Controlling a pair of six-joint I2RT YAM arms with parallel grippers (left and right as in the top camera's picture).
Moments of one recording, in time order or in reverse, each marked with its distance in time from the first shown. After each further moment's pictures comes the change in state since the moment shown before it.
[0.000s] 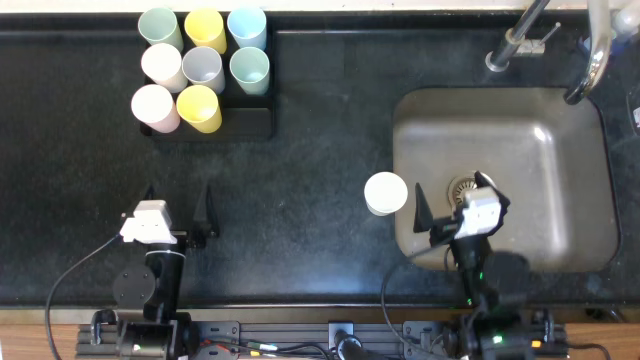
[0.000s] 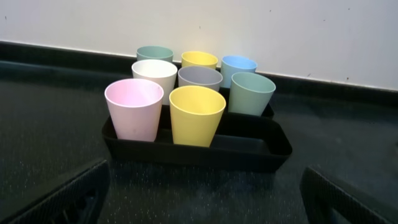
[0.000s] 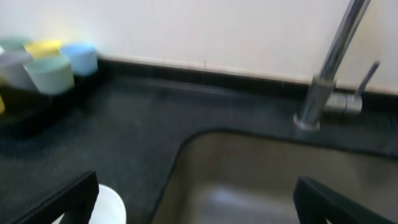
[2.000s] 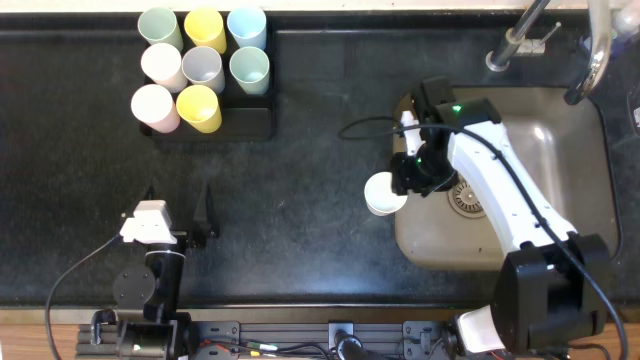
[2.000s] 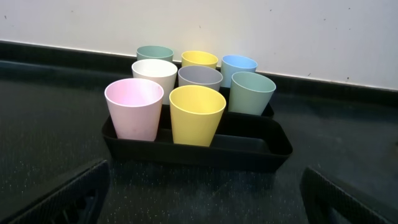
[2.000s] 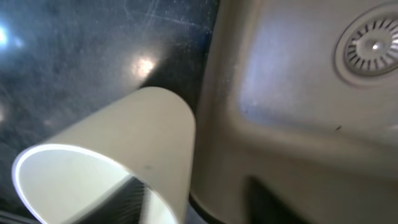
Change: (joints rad) left arm 0.000 0.000 0.000 -0.001 0.000 0.000; right arm 0.116 1.359 1.035 -1.086 -0.099 0.093
